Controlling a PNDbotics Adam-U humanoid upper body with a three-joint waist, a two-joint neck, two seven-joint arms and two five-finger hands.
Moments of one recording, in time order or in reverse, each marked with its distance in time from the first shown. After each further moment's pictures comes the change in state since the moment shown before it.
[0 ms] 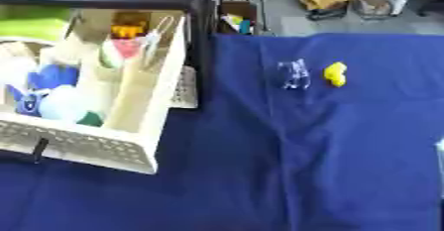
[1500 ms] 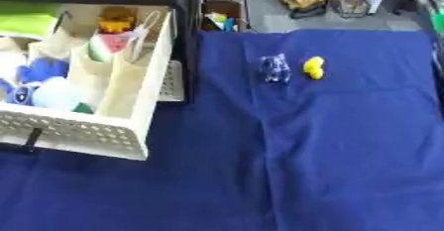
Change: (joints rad) left arm 0.026 0.000 -0.026 0.000 0.025 0.010 -0.025; right arm -0.463 -0.433 0.330 0.190 0.066 0.579 0.834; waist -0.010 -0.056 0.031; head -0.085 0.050
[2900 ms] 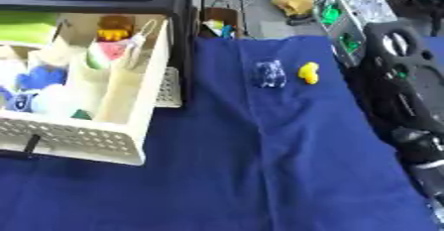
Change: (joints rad) left arm 0.009 -0.008 -0.005 0.000 0.011 0.005 -0.005; right arm -0.253 0.205 0.053 0.693 0.244 0.058 0.423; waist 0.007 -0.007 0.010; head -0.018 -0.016
